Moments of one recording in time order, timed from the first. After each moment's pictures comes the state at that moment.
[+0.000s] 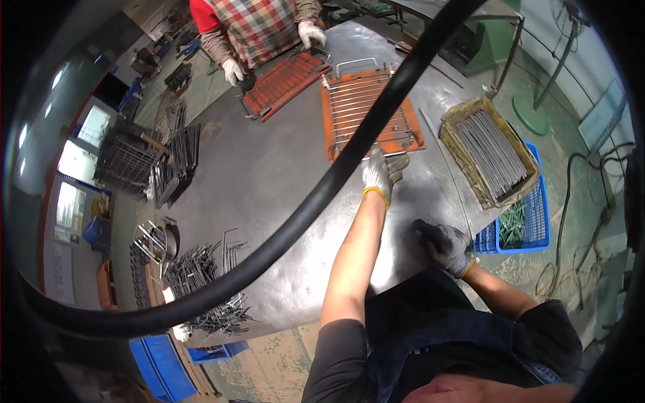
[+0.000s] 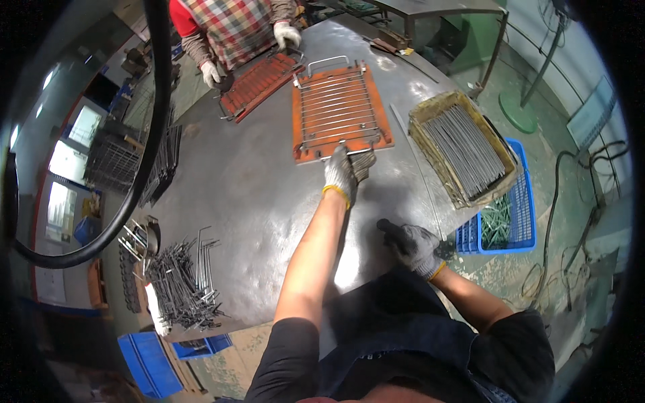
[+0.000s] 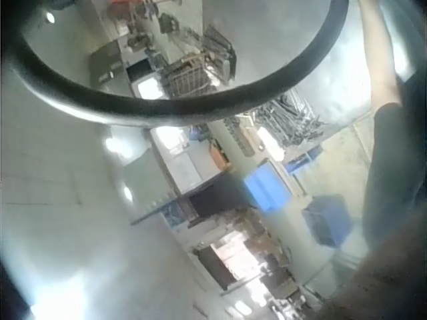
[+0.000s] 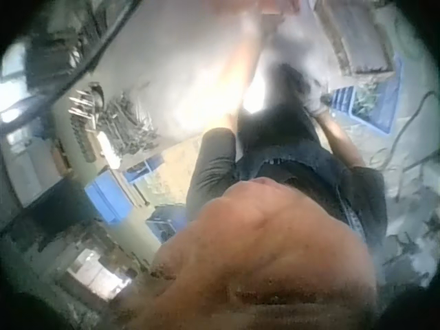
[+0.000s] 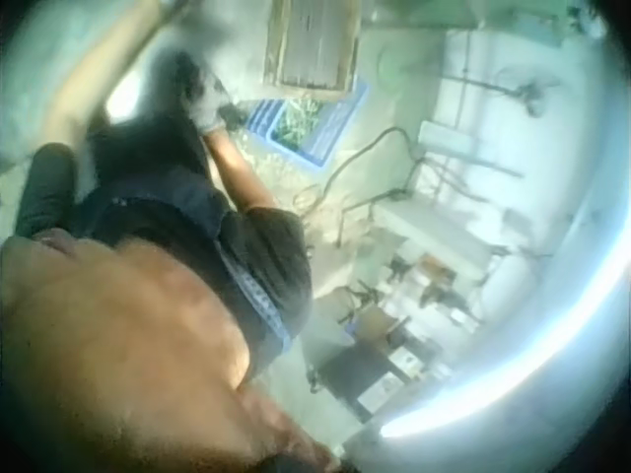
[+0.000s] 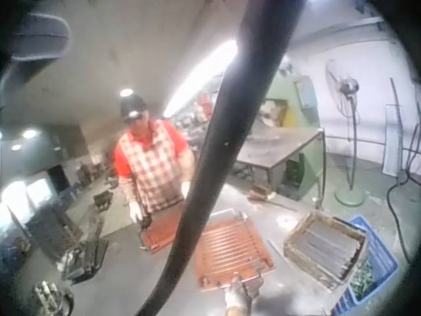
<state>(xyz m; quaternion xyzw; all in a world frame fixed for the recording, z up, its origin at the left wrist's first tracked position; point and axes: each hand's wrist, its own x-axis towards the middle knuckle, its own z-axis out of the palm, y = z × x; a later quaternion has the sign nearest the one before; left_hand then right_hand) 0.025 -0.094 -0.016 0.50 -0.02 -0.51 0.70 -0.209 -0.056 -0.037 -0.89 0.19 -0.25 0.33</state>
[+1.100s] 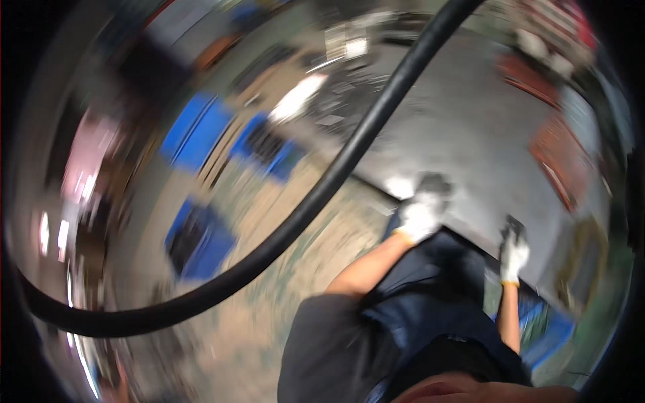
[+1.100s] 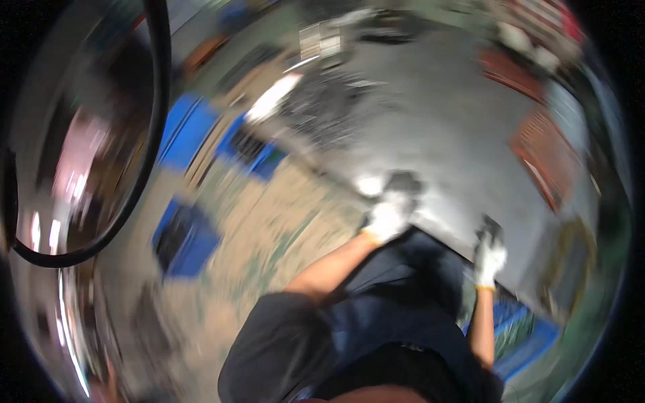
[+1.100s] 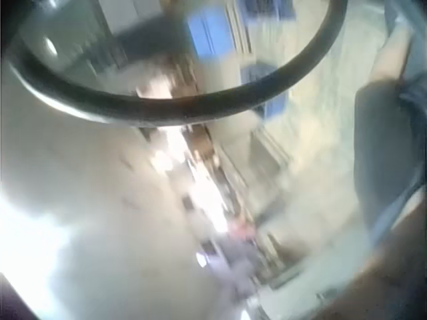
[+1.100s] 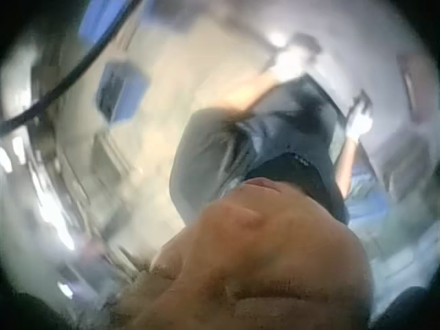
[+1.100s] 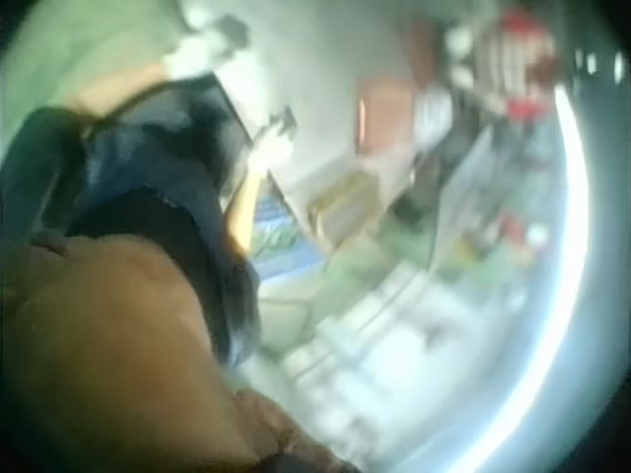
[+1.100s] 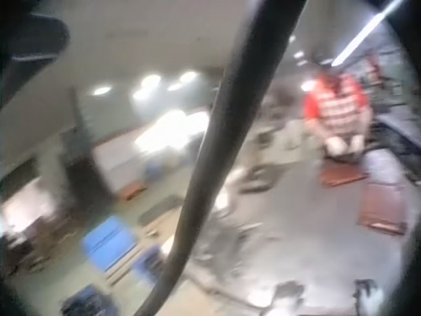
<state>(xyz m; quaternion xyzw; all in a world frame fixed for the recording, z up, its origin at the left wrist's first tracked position) -0.048 0.260 -0.101 0.89 -0.32 0.17 0.28 -0.157 0.010 -0.038 -0.87 0.24 -0.14 0.41</state>
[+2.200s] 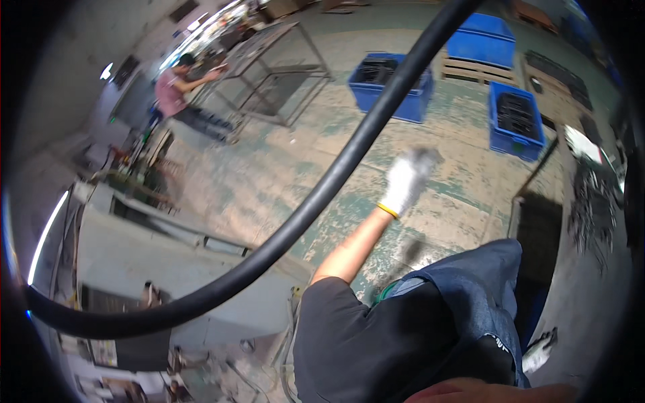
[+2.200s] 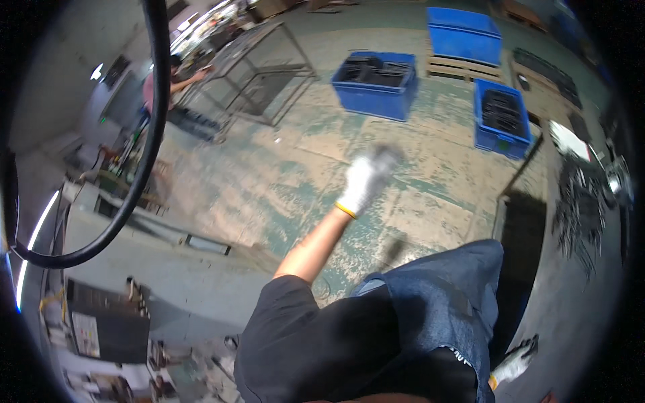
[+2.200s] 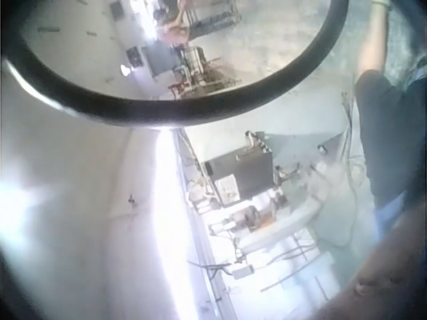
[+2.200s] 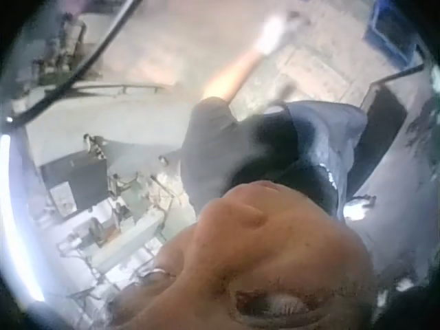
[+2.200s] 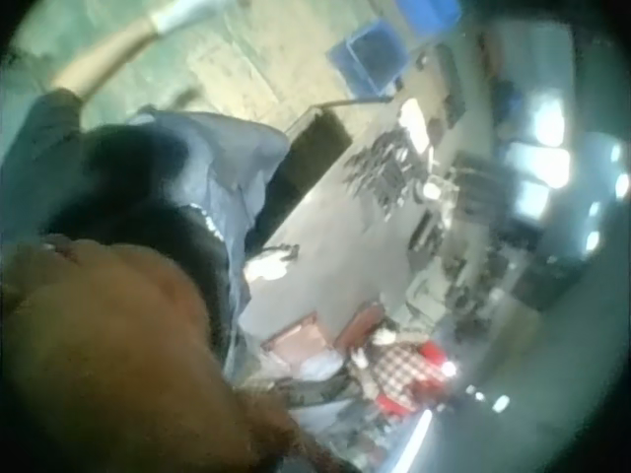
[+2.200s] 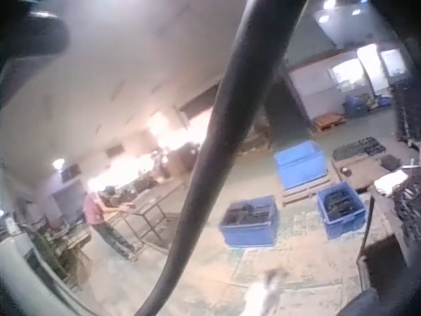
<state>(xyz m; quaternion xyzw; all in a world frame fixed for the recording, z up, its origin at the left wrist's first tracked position) -0.387 0.528 0.071 0.85 0.33 0.40 0.04 -0.068 0.049 -0.081 -0.92 -0.09 -0.07 0.38</state>
